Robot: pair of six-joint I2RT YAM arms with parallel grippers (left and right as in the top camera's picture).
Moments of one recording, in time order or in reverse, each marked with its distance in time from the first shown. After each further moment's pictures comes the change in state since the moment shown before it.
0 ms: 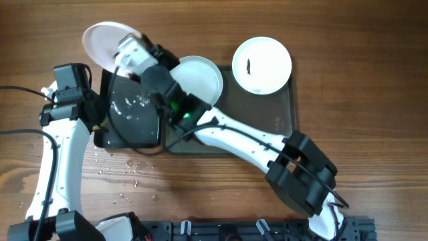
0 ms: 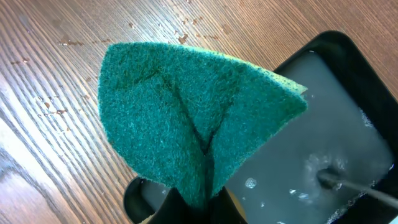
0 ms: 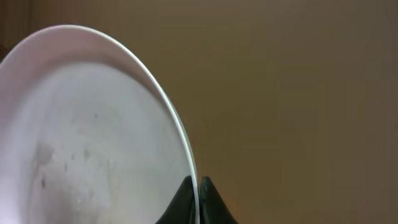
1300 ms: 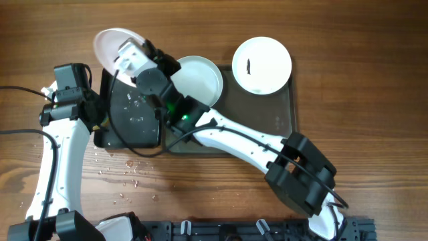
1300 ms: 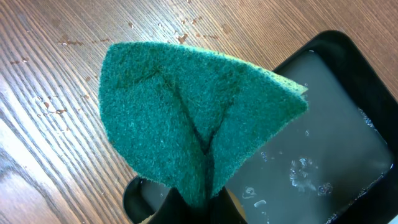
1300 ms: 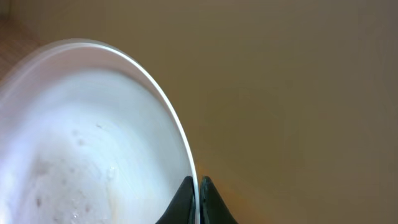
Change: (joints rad) left arm 0.000 0.000 0.000 0.000 0.001 0.000; right arm -0.007 0.002 0.011 -0.188 0.051 0.136
